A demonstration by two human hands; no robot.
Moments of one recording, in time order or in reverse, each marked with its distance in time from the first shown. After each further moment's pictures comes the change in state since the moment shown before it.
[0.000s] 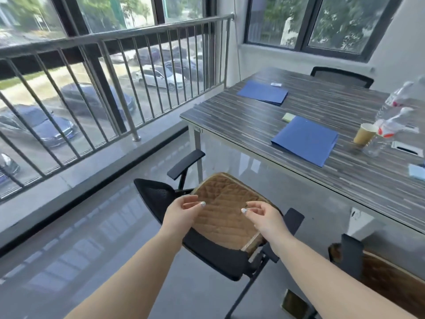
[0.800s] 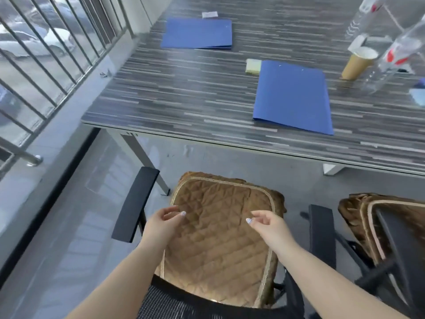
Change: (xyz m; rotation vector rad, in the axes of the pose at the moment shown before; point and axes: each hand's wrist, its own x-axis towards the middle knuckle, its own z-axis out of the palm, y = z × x) left_hand 0.361 0.001 0.041 0.357 -0.318 -0.192; right_hand 0.242 0.045 0.048 0.164 0.296 0.424
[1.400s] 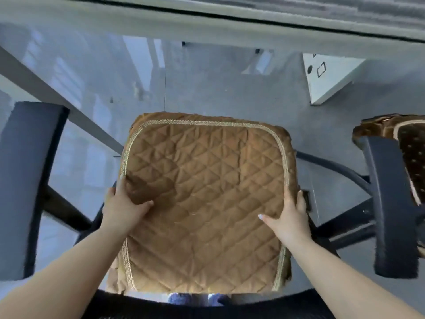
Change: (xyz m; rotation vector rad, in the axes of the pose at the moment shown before) left_hand 0.220 -0.147 0.034 0.702 -0.026 0.074; right_hand 0.121 0.191 0.057 -0.482 0.352 0.339
